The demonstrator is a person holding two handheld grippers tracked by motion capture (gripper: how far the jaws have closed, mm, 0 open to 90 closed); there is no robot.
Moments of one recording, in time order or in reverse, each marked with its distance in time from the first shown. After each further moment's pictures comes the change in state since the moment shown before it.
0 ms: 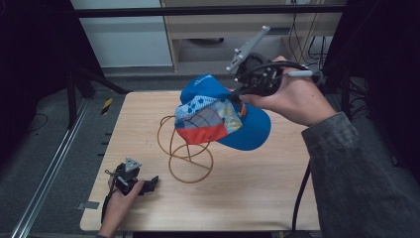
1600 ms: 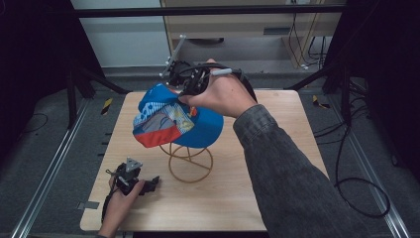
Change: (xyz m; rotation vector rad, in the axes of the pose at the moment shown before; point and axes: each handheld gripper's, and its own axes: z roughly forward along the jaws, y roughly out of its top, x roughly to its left) left arm -0.002 0.001 0.001 -0.003 -0.008 0.008; right arm 0.019 0.085 0.098 0.046 0.078 -0.068
